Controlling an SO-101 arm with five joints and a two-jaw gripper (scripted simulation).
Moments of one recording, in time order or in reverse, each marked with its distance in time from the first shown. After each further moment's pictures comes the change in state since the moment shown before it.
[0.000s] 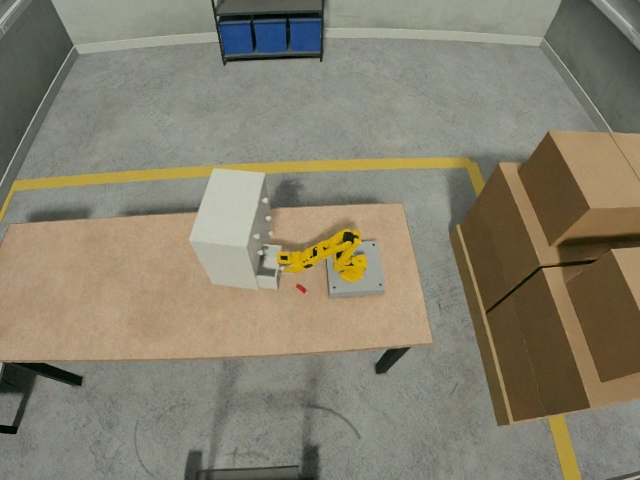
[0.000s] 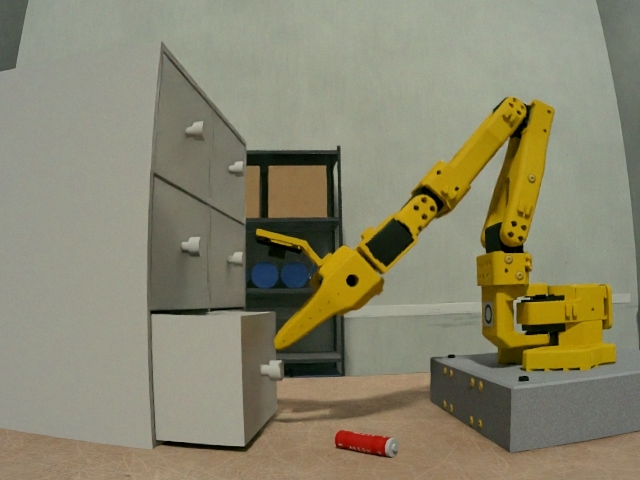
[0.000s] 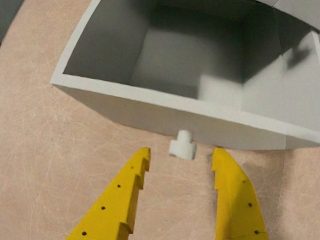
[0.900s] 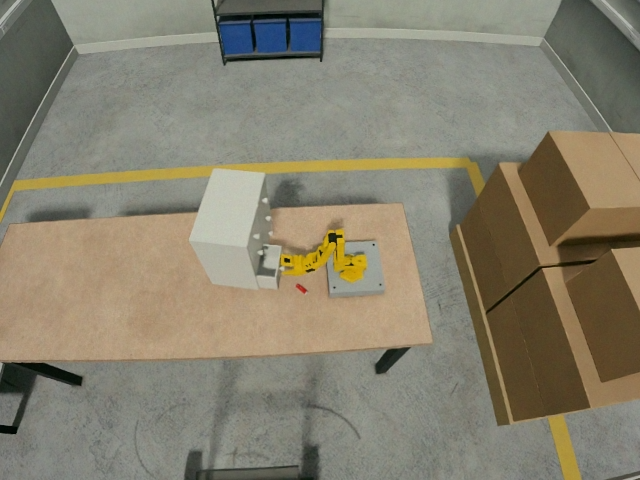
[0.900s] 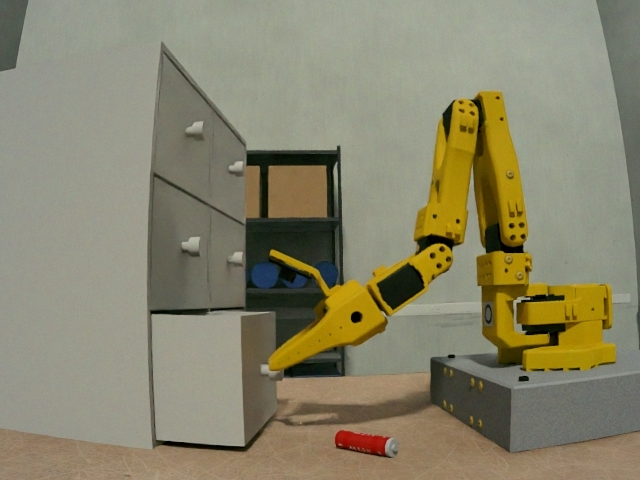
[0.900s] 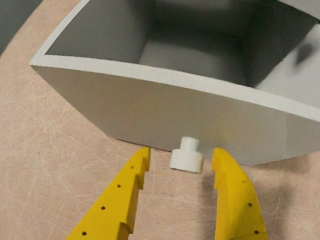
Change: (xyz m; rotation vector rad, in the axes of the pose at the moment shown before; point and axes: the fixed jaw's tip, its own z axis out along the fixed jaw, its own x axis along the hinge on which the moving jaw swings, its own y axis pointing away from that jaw) arm 0.010 0.000 0.016 0.004 -0.179 0.006
